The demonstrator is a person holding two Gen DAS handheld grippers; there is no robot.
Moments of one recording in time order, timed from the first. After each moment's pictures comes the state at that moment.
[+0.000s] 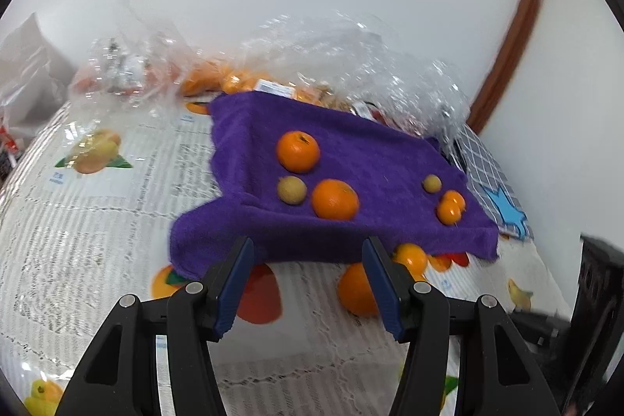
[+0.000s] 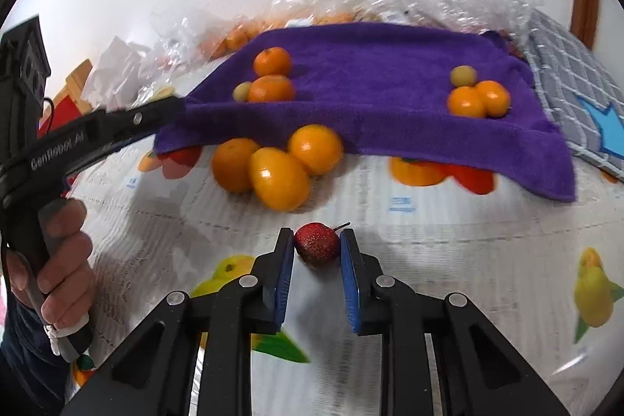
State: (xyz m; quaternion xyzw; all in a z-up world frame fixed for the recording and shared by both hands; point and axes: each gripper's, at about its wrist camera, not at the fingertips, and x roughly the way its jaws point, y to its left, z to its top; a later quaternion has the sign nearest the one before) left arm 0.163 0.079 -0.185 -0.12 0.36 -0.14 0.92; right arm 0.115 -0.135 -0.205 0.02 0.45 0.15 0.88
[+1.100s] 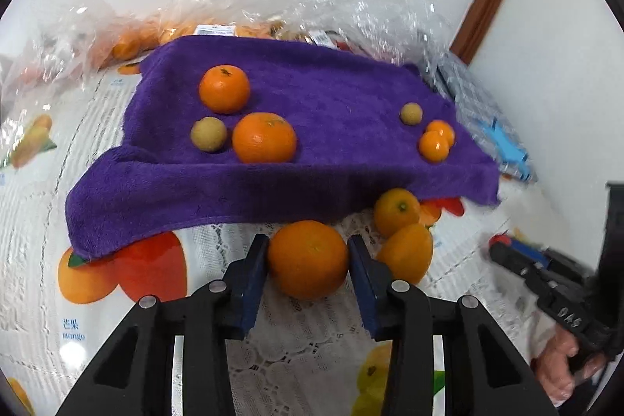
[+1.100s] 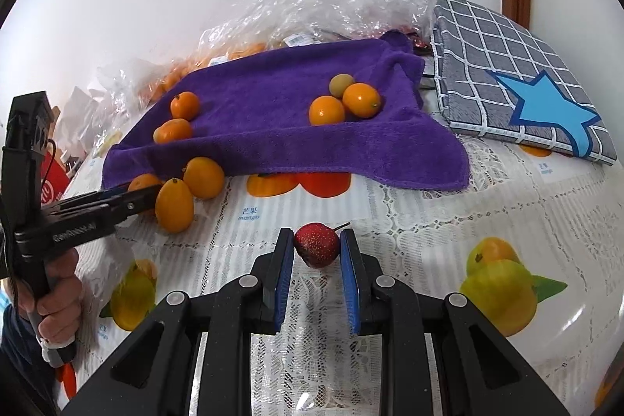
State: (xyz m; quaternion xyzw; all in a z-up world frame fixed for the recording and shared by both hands) left arm 0.180 0.023 -0.207 -0.08 0.43 -0.16 0.89; right arm 0.119 -0.223 -0.203 0.07 0.43 0.09 0.89
